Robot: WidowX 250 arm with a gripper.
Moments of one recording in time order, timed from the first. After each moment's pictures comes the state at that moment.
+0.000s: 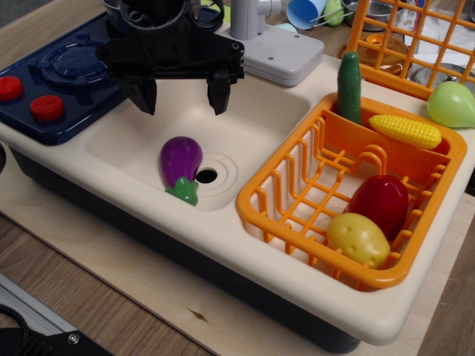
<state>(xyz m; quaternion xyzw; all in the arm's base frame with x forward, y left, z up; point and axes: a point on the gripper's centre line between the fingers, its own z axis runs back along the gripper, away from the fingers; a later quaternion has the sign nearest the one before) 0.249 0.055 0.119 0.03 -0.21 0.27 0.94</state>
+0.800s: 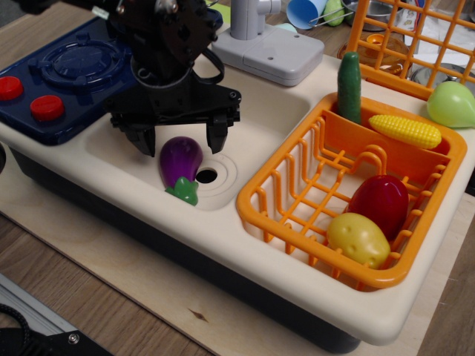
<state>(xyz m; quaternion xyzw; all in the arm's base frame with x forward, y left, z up) 0.244 0.059 0.068 0.04 -0.20 0.32 0.93</state>
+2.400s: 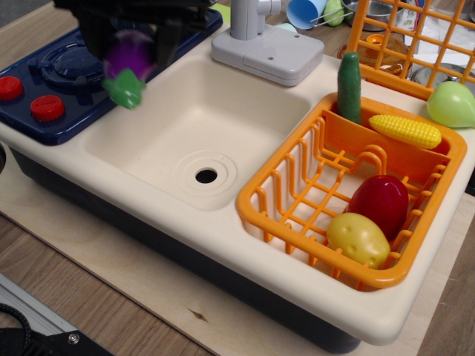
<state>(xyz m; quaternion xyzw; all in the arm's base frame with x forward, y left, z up) 0.235 0.095 0.171 0.16 -0.19 0.27 0.93</state>
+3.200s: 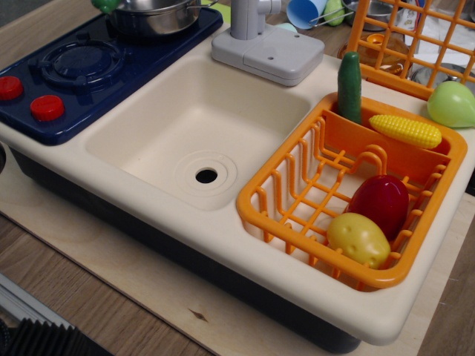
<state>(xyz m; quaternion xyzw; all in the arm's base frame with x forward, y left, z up) 0.322 0.166 0.189 0.16 -0.28 0.14 0.94</state>
